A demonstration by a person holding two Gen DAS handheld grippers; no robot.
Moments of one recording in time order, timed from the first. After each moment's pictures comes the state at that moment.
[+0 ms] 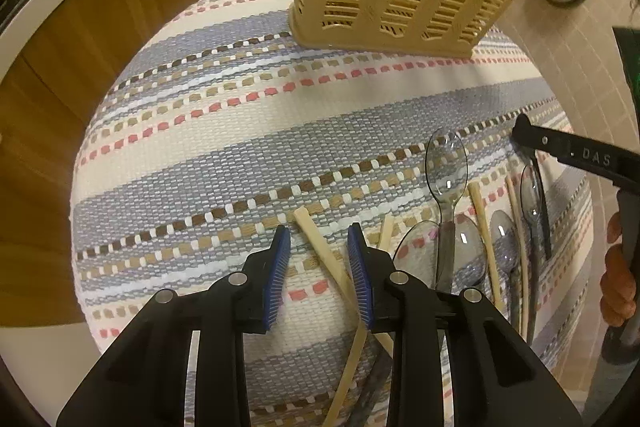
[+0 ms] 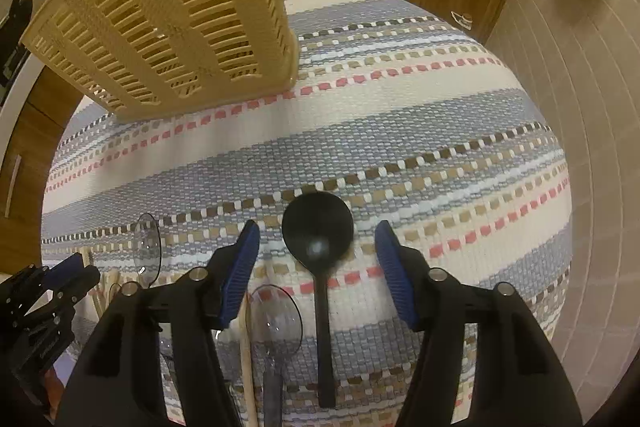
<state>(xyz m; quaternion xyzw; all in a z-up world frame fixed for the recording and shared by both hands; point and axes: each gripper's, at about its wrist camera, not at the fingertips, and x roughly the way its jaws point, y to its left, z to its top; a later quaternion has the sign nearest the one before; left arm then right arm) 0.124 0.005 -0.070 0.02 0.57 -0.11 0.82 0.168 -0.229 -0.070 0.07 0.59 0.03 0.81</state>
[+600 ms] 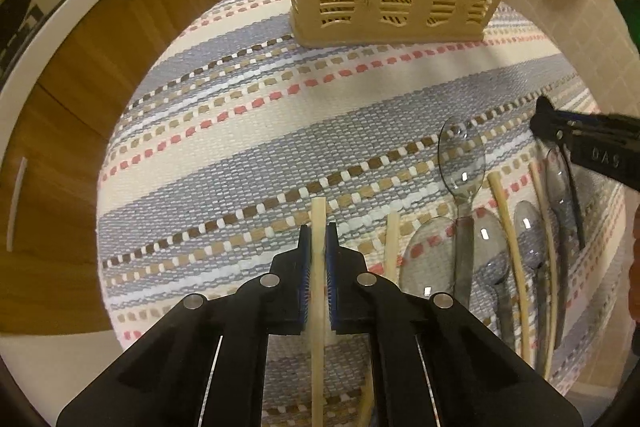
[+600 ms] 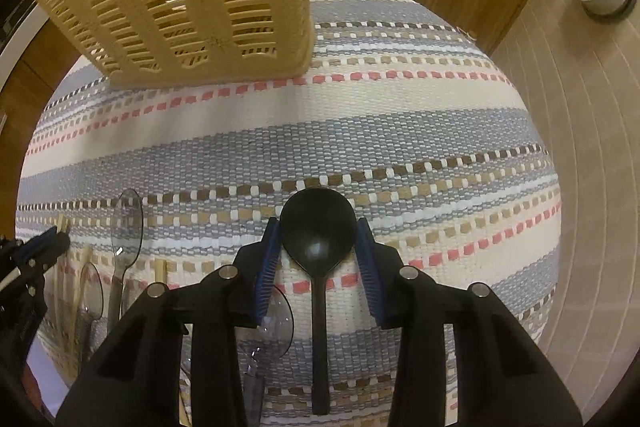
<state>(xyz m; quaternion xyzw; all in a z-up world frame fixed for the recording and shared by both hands) 0.125 -0.022 -0.064 0.06 0.55 -0.08 0.83 0.163 -0.208 -0.073 0.00 0.58 0.05 0.81</state>
